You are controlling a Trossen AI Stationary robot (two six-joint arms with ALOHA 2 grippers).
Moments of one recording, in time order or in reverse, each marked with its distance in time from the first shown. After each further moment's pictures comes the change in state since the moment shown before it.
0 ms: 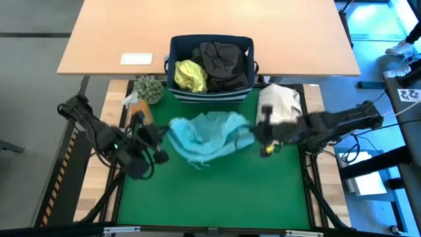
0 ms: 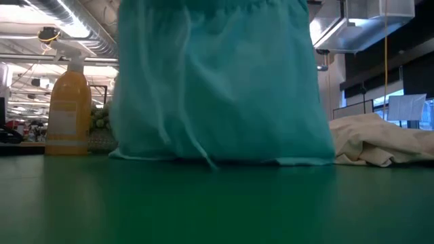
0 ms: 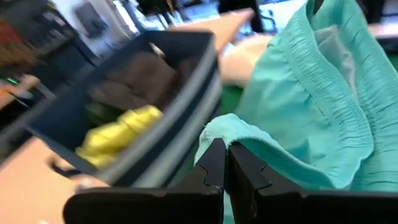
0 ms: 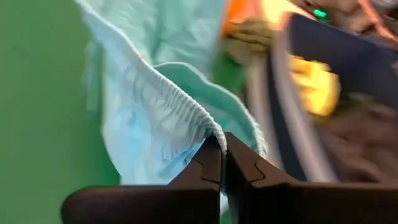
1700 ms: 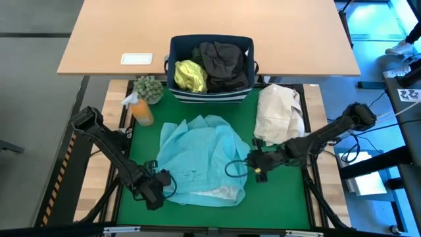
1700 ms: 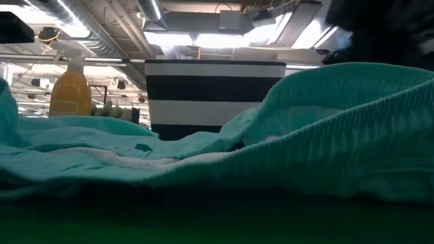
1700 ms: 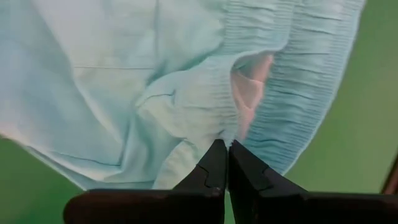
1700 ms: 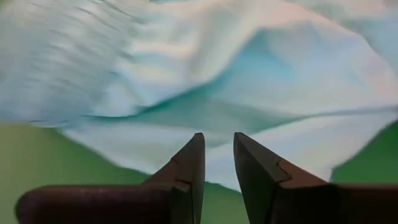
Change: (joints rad) left arm -0.108 0.260 -0.338 0.280 0.990 -0.291; right arm 0.097 0.148 -0.482 0.346 -0.202 0.439
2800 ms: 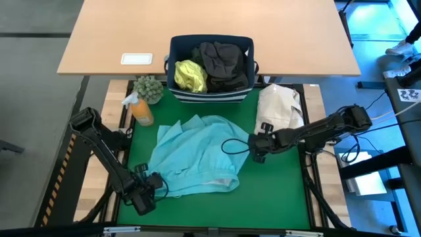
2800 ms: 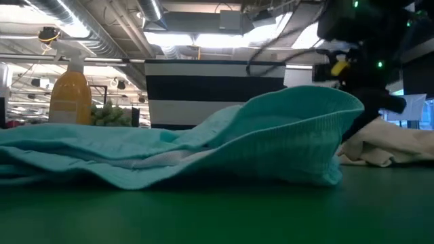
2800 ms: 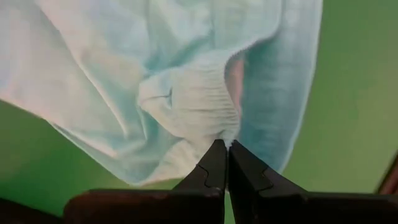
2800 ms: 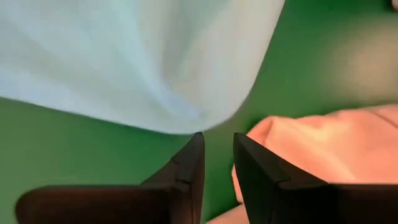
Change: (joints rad) left arm -0.108 -0.001 -0.001 -0.071 -0.012 -0.180; right arm -0.220 0.037 -0.001 -0.301 0.106 0.126
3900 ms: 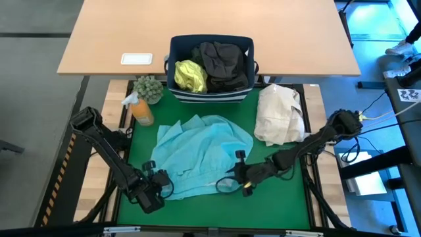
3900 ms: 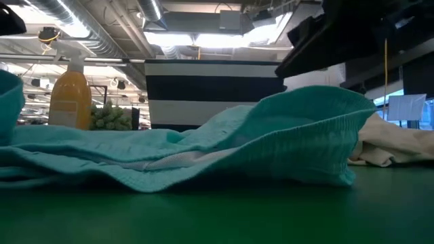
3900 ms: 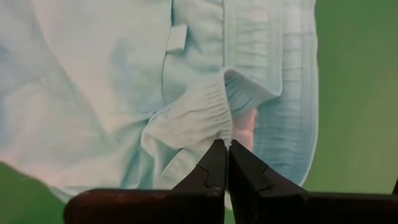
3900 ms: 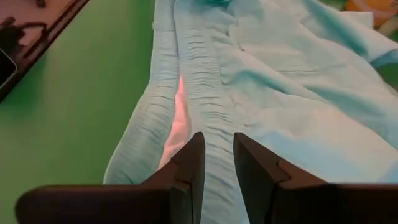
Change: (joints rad) left arm 0.051 0.000 0.000 0.103 -0.146 0.053; right arm 0.303 0.218 0.146 0.669 -0.061 -0.309
